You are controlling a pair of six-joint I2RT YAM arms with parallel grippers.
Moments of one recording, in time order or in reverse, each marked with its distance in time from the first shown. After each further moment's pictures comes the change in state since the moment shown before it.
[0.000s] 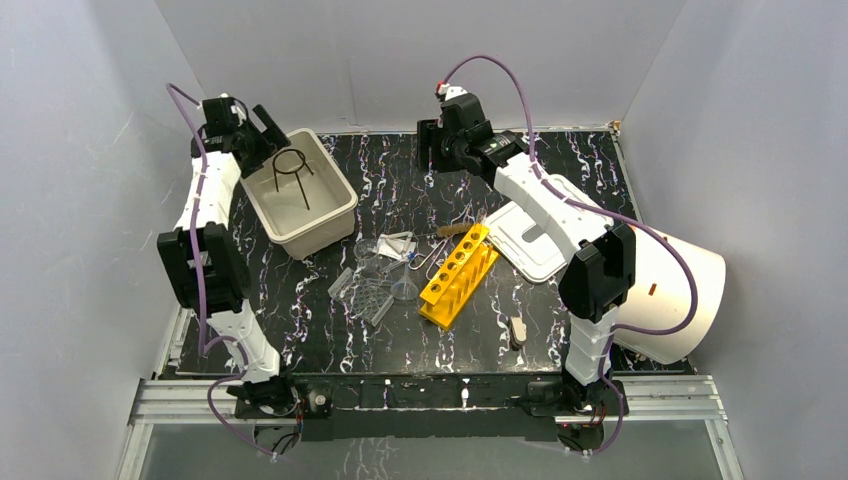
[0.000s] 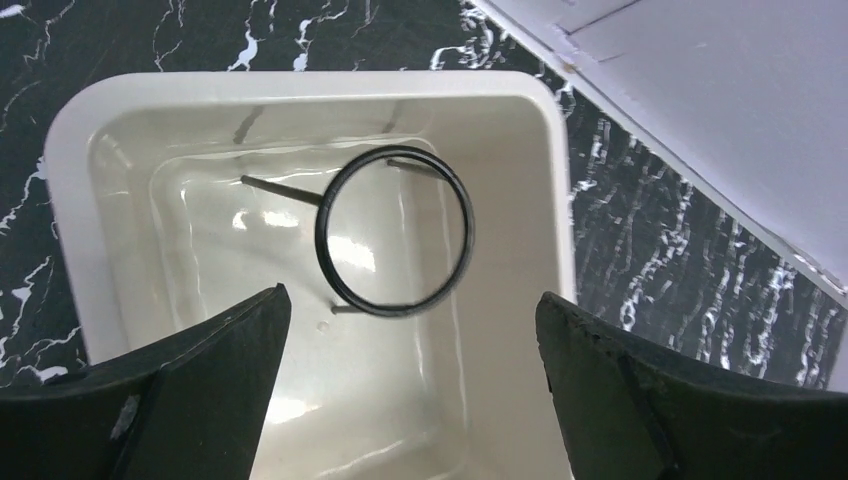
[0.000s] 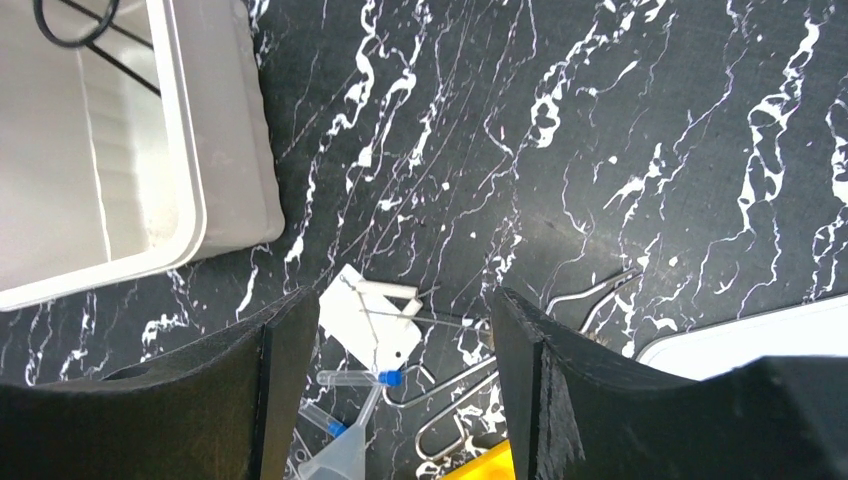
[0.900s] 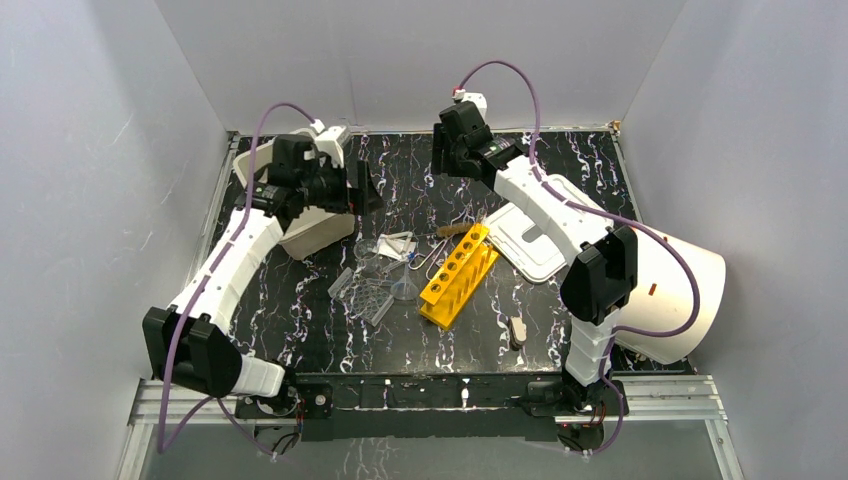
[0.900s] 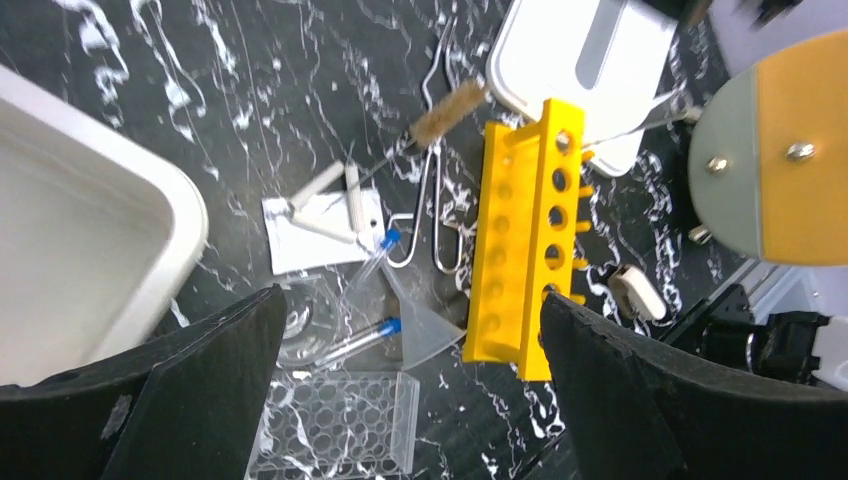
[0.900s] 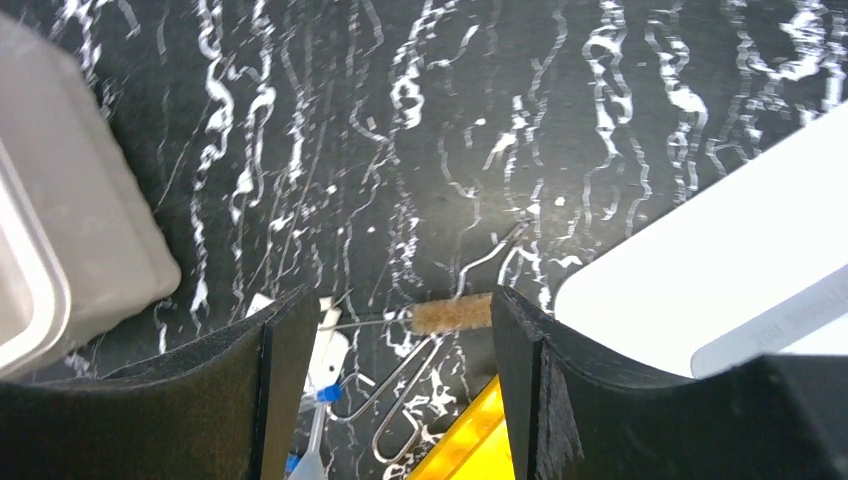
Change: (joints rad) left arm -0.433 -0.513 -0.384 -0.070 0.332 0.305; right arm 0.014 -0.010 -0.029 -0.097 0.253 0.079
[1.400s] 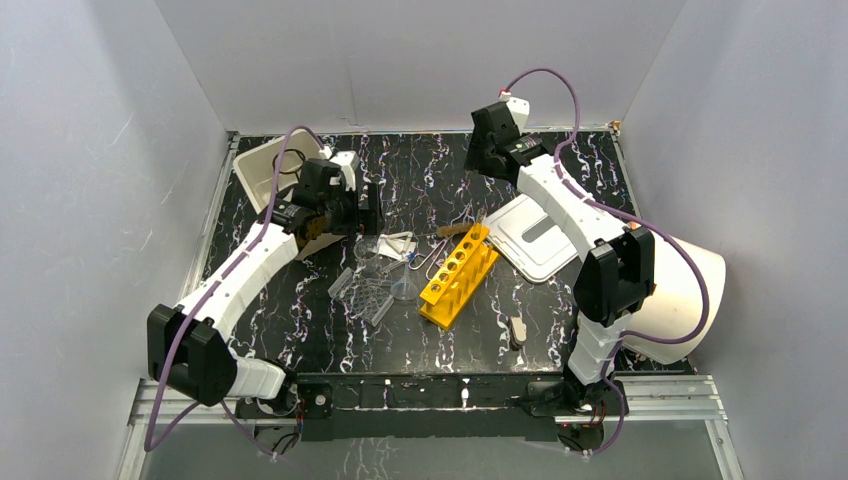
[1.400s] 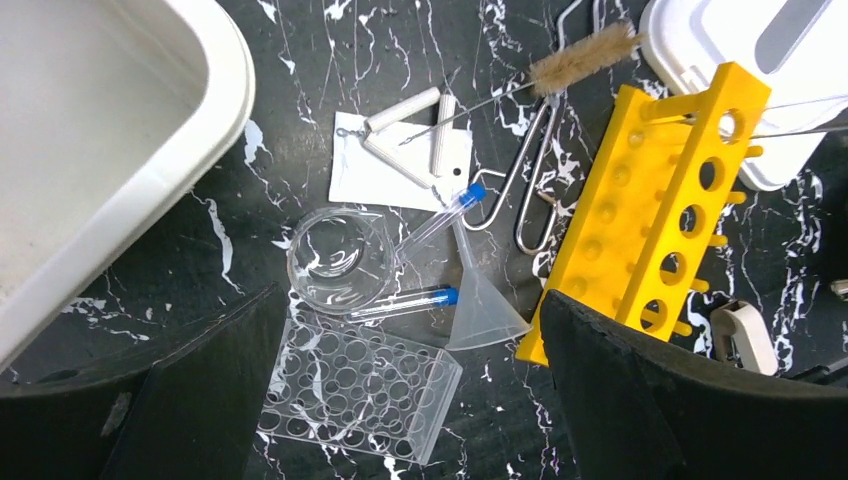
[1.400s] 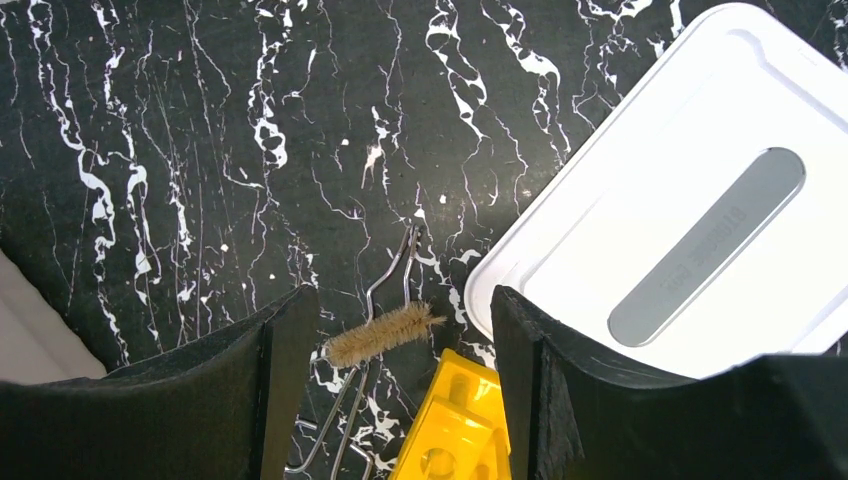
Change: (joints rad) left arm -0.151 -0.032 -0.172 0.006 -0.372 -0.120; right arm -0.131 -0.061 -0.122 -0.011 0.114 0.137
